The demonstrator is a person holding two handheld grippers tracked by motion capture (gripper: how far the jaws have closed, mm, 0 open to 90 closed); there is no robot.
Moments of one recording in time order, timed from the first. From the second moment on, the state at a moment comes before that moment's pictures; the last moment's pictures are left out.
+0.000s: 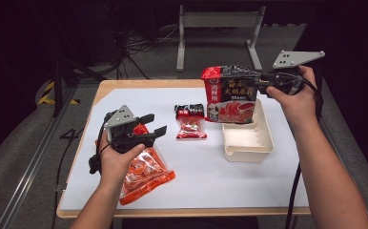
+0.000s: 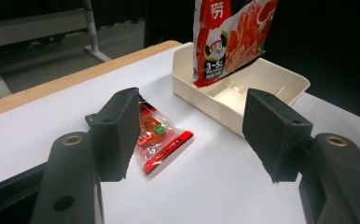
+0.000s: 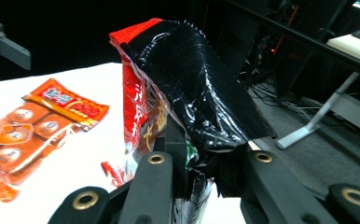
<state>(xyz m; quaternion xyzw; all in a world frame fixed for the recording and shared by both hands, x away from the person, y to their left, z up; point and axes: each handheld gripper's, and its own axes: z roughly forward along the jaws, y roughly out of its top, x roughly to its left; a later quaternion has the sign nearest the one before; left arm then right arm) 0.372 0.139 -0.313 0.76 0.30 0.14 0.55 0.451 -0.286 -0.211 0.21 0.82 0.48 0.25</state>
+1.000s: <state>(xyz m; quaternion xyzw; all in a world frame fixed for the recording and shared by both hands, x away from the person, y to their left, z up) 0.376 0.153 -0.312 0.76 0.32 0.14 0.55 0.491 -0.322 -0.224 0.23 0.80 0.45 0.31</state>
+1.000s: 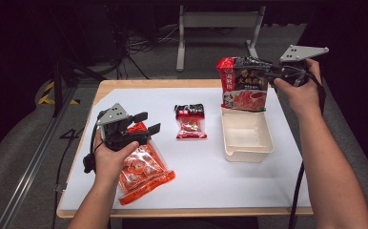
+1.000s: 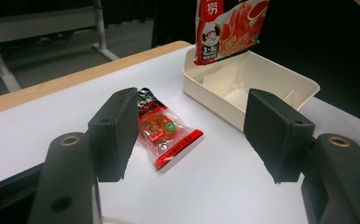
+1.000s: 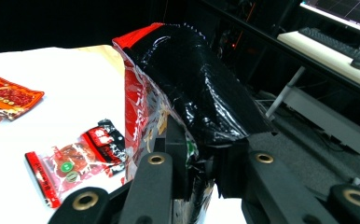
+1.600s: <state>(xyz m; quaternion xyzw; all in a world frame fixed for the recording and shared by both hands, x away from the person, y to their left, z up) 0.368 0.169 -0.310 0.75 0.34 0.16 0.55 0.505 -0.322 -0.242 0.22 0.81 0.45 0.31</state>
